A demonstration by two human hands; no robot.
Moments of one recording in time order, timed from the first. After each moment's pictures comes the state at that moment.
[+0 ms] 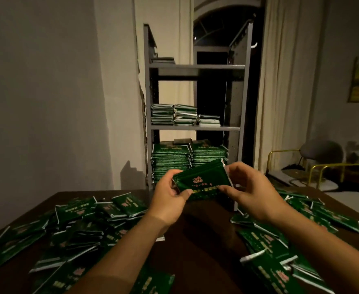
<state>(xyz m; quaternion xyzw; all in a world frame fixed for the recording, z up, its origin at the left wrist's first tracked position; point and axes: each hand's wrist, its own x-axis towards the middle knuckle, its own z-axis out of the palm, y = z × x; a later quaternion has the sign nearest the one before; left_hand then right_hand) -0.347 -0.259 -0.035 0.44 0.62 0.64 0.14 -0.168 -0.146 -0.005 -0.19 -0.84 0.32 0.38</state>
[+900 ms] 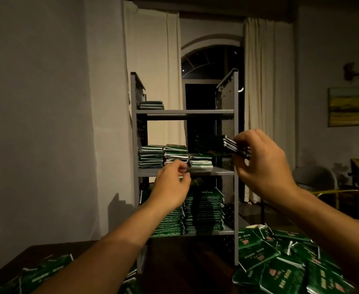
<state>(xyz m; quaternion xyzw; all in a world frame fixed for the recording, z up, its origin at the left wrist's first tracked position) -0.384 -0.179 0.097 0.55 0.66 0.49 -0.09 -0.184 -0.091 0.127 -0.19 -0.81 -0.05 0.56</state>
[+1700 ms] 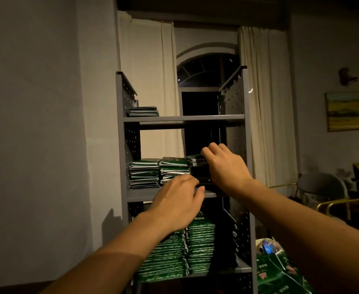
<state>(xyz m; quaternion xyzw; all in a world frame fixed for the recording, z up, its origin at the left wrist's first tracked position) -0.427 -0.114 0.111 0.65 0.68 0.26 -0.22 -0.314 0.018 0.143 -0.23 -0.85 -0.24 0.41</state>
